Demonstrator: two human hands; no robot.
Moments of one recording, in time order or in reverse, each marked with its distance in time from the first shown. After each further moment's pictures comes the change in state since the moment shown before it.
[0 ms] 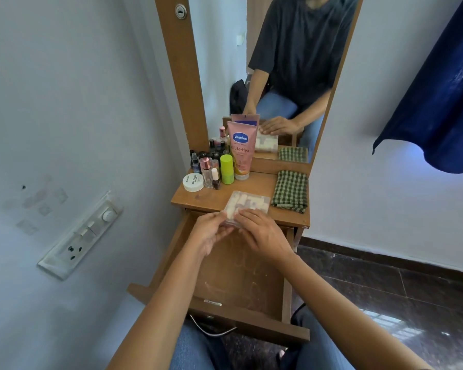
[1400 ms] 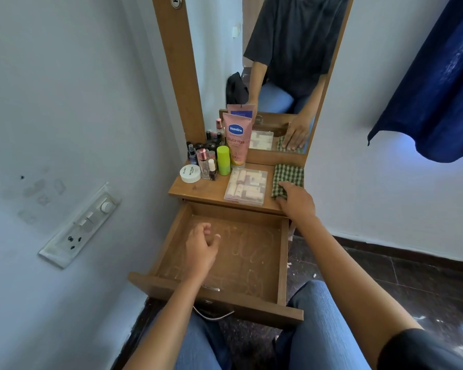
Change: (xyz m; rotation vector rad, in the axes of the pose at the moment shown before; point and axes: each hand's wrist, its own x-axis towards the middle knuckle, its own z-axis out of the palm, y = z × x) left_hand -0.023 -0.071 -0.034 0.848 0.297 0.549; right_hand 0.016 0.065 -0.049 -0.064 -0.142 0.696
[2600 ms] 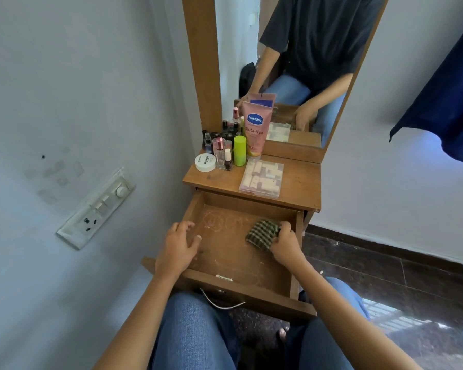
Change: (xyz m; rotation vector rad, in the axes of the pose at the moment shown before) left_hand 0.005 -0.077 -0.055 0.230 -0.017 0.151; right_hand -0.100 -0.038 0.061 0.395 -0.305 0.254
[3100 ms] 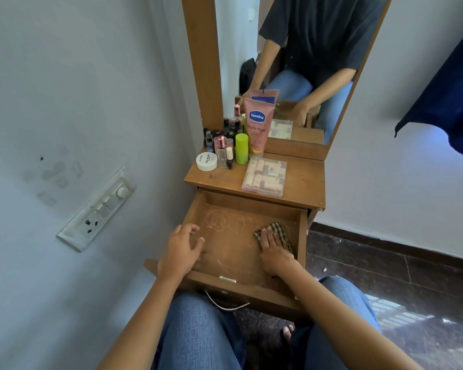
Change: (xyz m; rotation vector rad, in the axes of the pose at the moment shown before) left_hand -0.002 -0.003 0.002 -0.025 -0.021 0.005; right_hand 0.010 0.007 0.040 -0.694 -0.313 -0.024
